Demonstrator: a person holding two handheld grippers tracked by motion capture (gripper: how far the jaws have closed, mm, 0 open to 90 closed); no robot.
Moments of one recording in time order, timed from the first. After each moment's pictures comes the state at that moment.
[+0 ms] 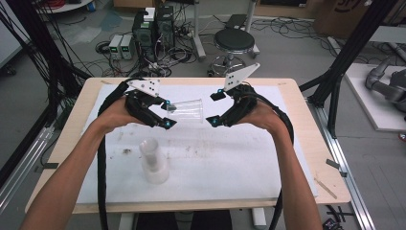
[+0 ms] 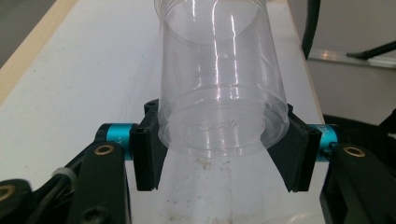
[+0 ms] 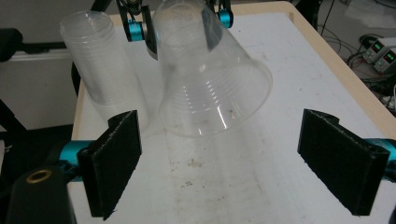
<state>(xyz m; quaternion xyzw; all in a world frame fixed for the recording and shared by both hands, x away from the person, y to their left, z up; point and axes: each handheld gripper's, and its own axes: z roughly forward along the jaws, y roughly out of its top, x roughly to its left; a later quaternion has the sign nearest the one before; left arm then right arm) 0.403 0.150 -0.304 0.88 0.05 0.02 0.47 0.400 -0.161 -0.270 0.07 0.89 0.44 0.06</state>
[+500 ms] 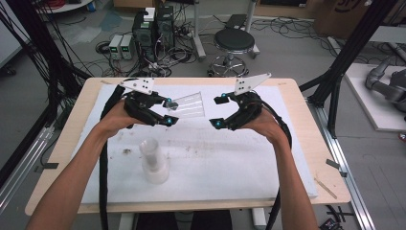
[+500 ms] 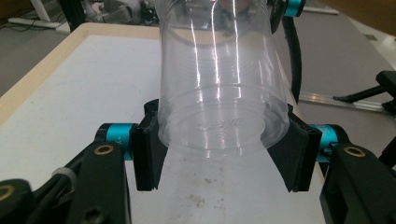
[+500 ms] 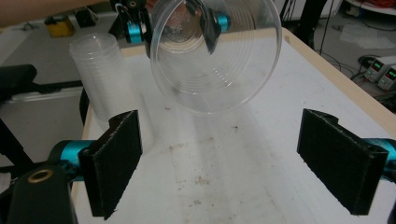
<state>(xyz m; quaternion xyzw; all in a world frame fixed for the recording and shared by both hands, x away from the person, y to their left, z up) 0.403 0.154 -0.313 0.83 0.06 0.01 0.55 0.398 -0.181 -0.294 0.09 0.86 0.51 0.04</state>
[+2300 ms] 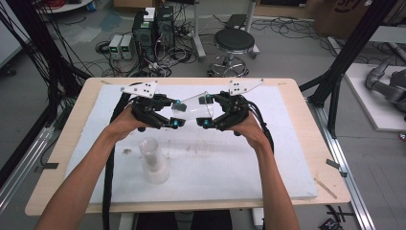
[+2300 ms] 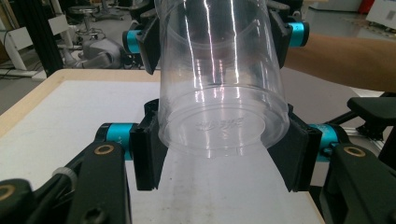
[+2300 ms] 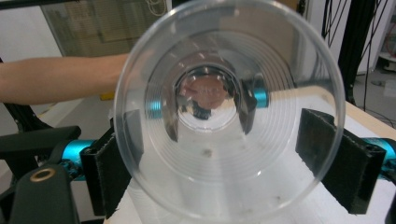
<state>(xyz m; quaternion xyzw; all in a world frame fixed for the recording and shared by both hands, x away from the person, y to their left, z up) 0.405 0.139 -0.330 0.78 0.02 -0.02 0.62 0.400 -0.154 -0.314 0.07 0.77 0.63 -0.03</state>
